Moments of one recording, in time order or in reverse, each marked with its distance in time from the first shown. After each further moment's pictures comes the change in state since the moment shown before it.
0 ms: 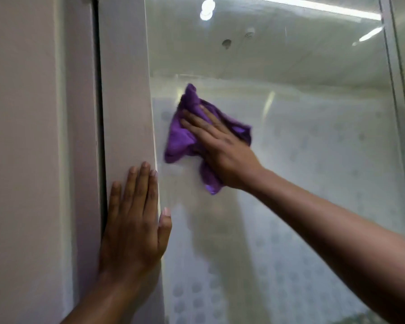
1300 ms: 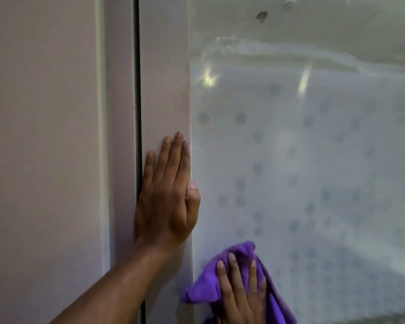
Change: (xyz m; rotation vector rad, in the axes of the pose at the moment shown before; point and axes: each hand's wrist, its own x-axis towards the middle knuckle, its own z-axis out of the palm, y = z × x) left_hand -0.001 0.002 -0.009 -0.248 0.052 -0.036; right_hand -0.248 -0.193 0.119 -0.290 0.051 0.394
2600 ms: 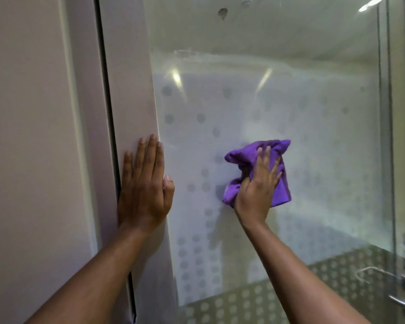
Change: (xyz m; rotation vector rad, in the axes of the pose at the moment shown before) left_hand -0.003 -0.002 0.005 0.110 -0.059 0.052; right_hand 0.151 0.099 -0.035 0.304 0.194 0.595
